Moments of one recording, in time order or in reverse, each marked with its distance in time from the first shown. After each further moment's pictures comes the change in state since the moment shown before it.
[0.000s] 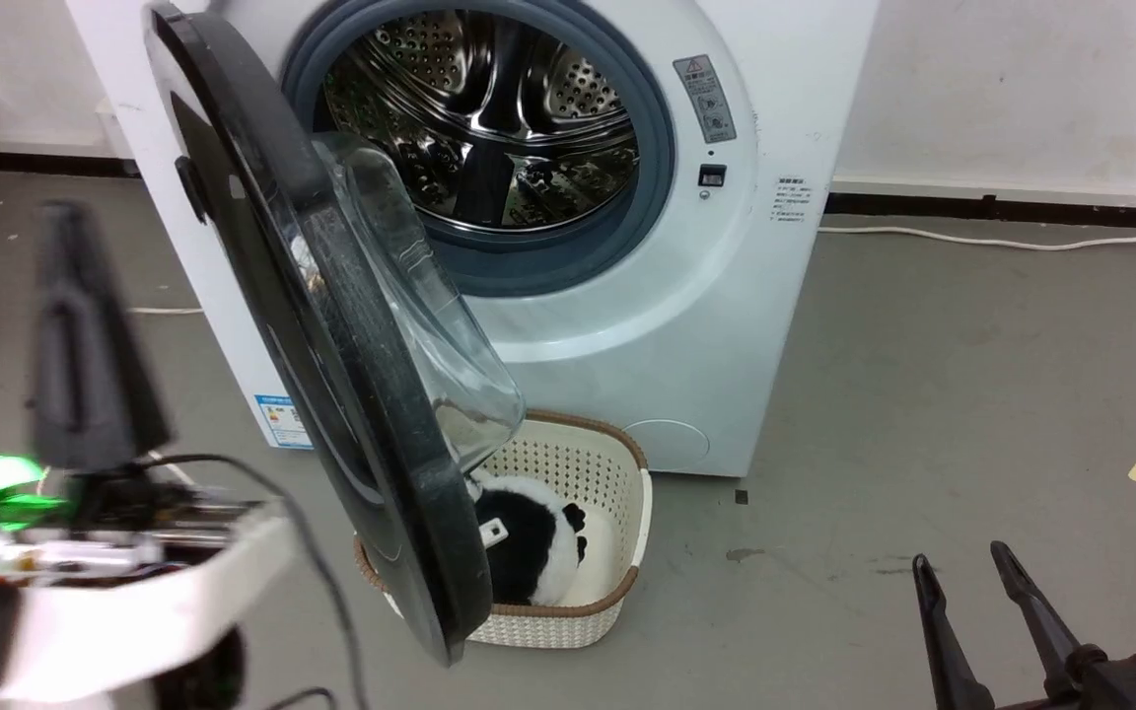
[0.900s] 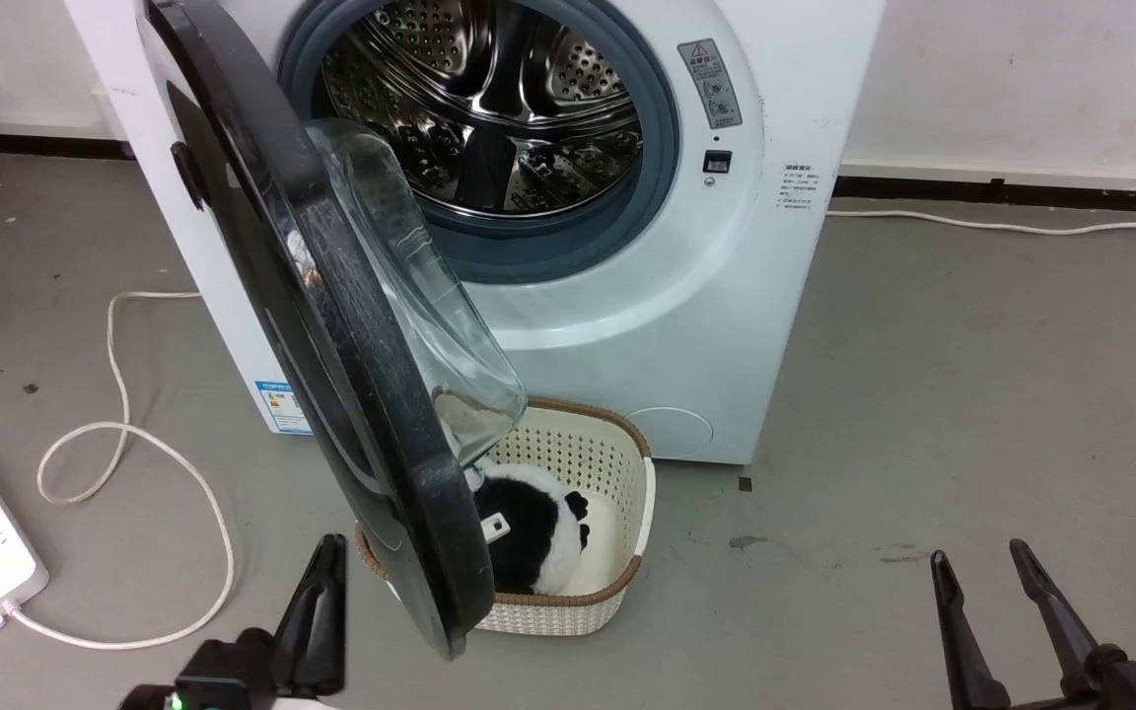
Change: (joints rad) left arm 0.264 0.000 -0.105 0.553 0.076 -0.040 -0.015; right arm 0.002 -0.001 -0.023 -0.008 0.009 0.000 0.000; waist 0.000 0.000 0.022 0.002
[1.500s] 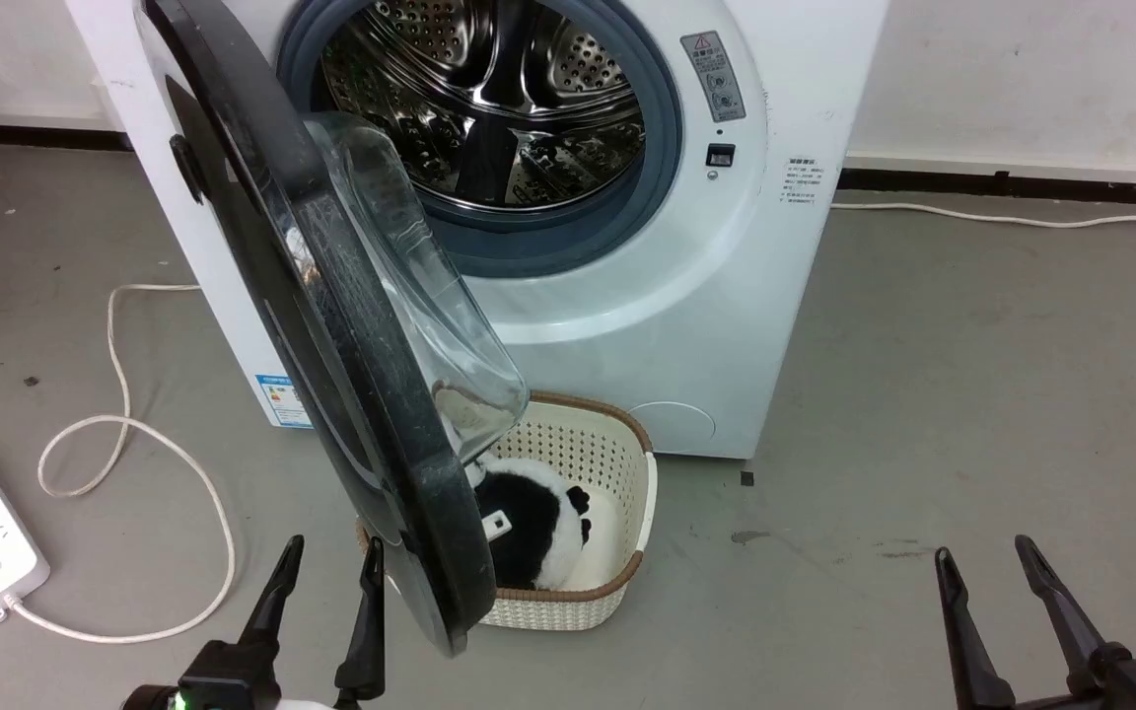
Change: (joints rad) left arm 0.001 0.000 0.001 -0.005 0.005 -0.002 0.000; right arm 0.000 -0.002 -0.009 -0.012 -0.025 0.000 0.000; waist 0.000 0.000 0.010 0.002
